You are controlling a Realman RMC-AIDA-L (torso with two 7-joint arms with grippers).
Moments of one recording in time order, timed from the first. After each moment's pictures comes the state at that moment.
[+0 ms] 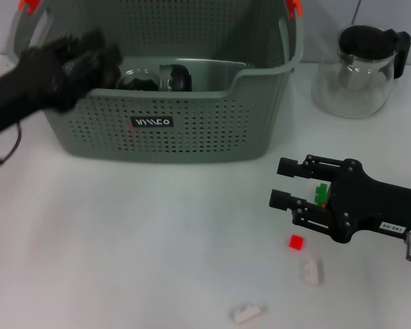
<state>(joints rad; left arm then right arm) -0.38 -2.11 0.61 0.77 1.55 1.66 -1.35 0.46 2.08 -0.84 -0.44 -1.67 -1.70 1.02</state>
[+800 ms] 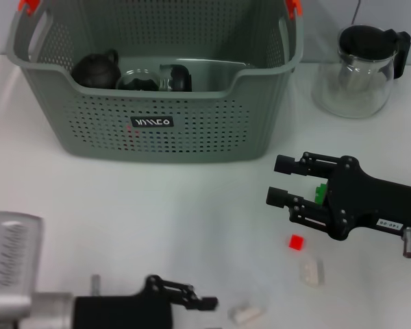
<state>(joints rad) -0.31 -2.17 0.87 0.52 2.00 1.68 -0.88 0.47 2.08 -0.84 -0.44 -1.67 -1.69 1.02</state>
